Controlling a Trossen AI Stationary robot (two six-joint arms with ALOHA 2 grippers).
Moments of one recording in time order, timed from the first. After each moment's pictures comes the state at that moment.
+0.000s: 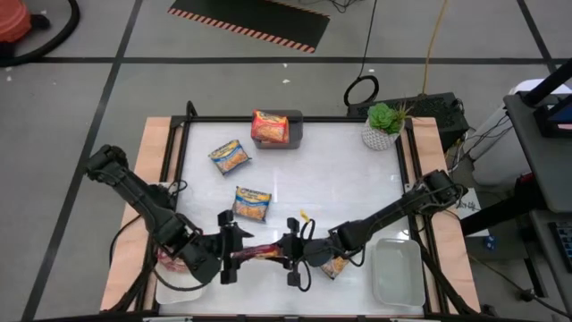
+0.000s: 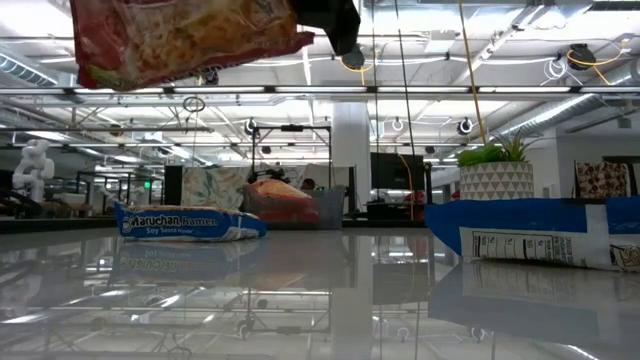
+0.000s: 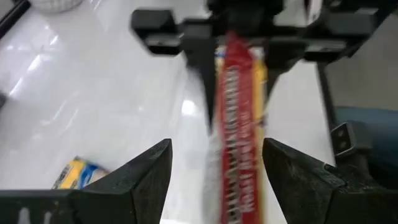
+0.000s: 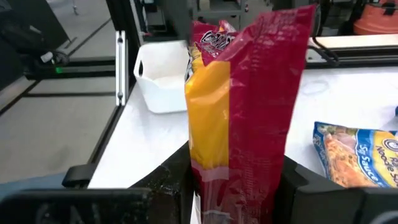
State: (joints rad) left arm -0.70 1.47 1.24 -0.64 -0.59 -0.61; right arm 0.45 1.88 1.22 0.28 0.37 0.25
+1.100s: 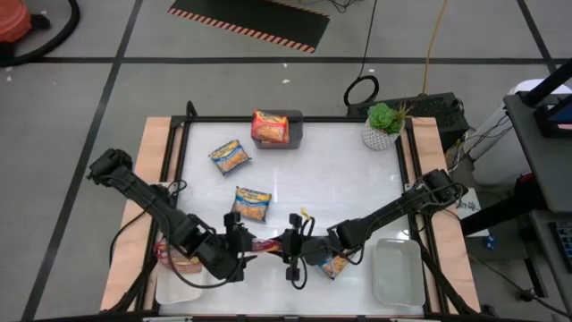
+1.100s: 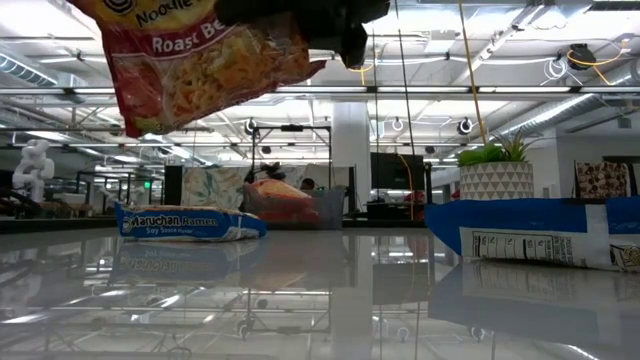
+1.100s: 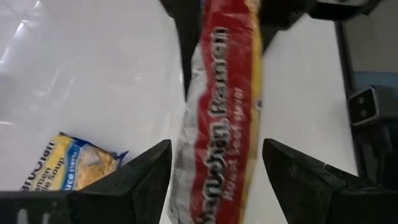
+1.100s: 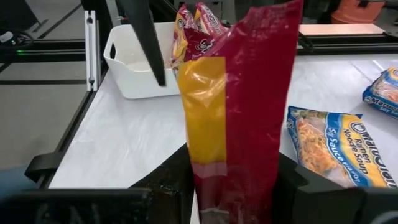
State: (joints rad) left arm -0.64 1.53 1.24 -0.68 -0.46 -0.61; right arm 0.44 1.88 1.22 0.21 0.42 0.25
